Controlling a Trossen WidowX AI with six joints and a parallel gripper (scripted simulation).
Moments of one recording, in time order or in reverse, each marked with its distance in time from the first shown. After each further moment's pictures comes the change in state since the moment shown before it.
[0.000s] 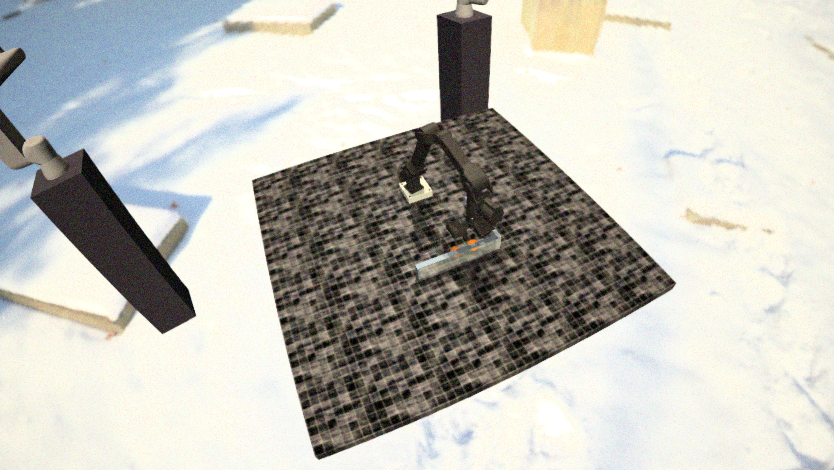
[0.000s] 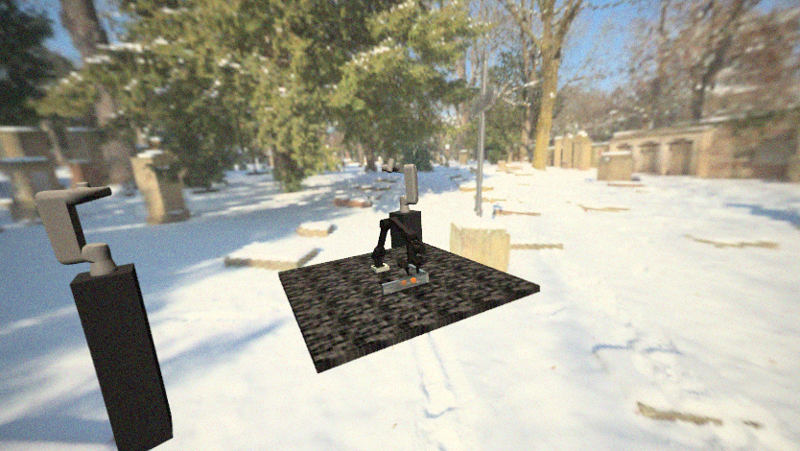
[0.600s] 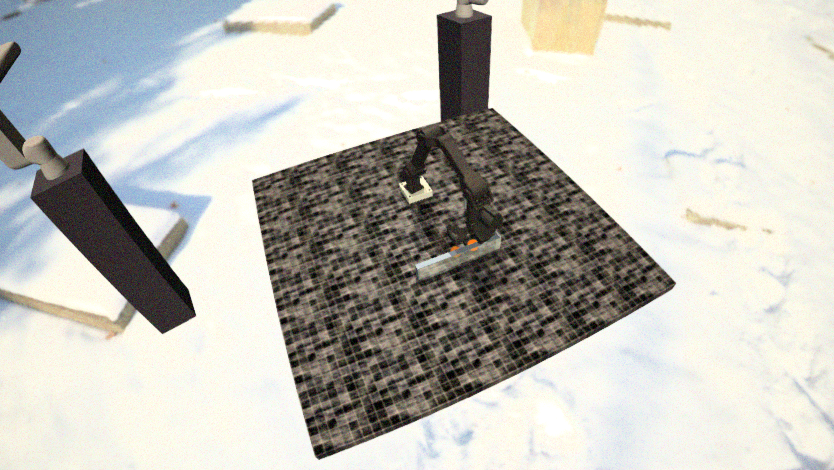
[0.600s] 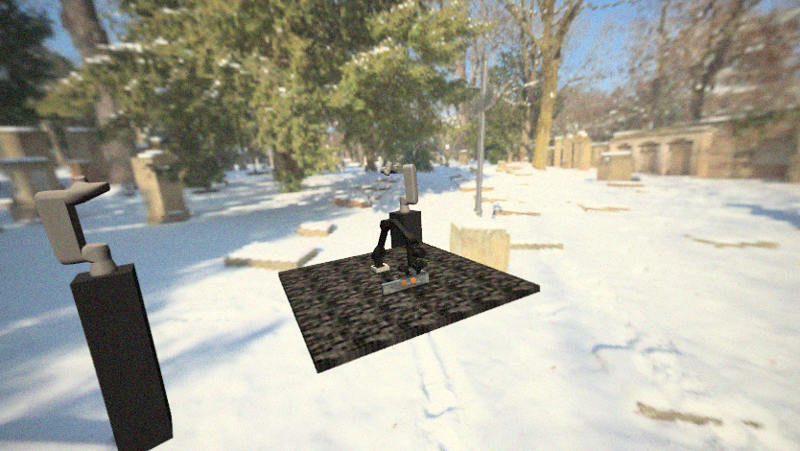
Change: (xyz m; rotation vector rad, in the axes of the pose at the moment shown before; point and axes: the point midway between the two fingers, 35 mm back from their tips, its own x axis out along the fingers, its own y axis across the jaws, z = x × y) arm 0.027 0.000 0.001 0.001 -0.004 0.001
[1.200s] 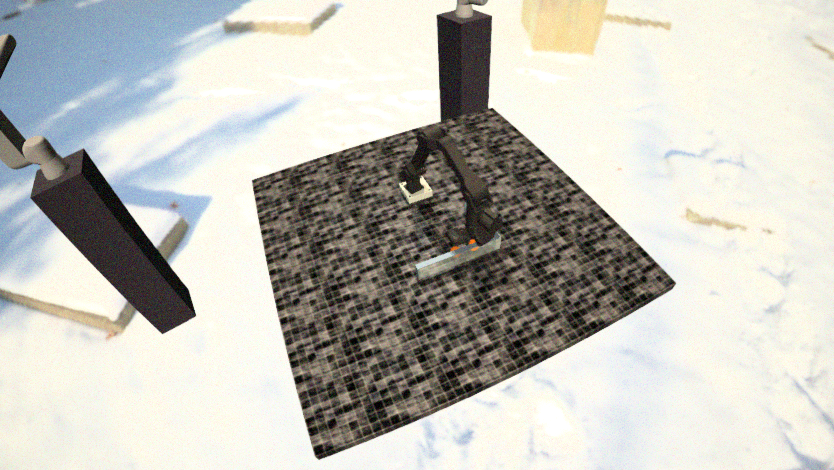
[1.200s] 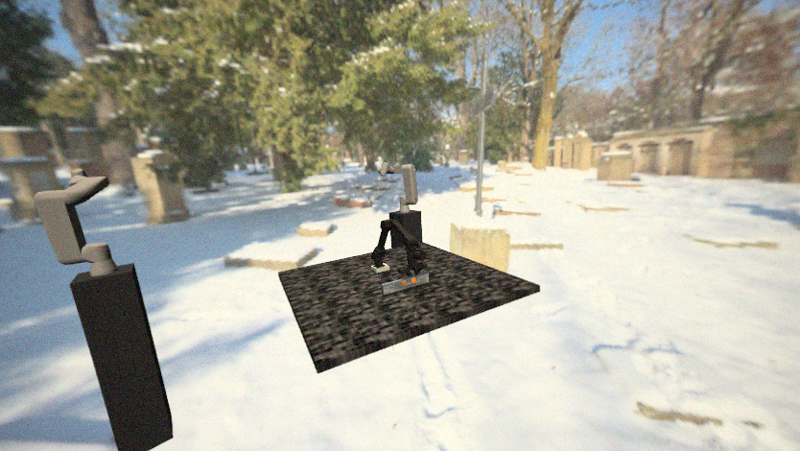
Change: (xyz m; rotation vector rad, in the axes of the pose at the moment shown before) arm 0.013 -0.001 -0.002 0.000 0.010 -0.002
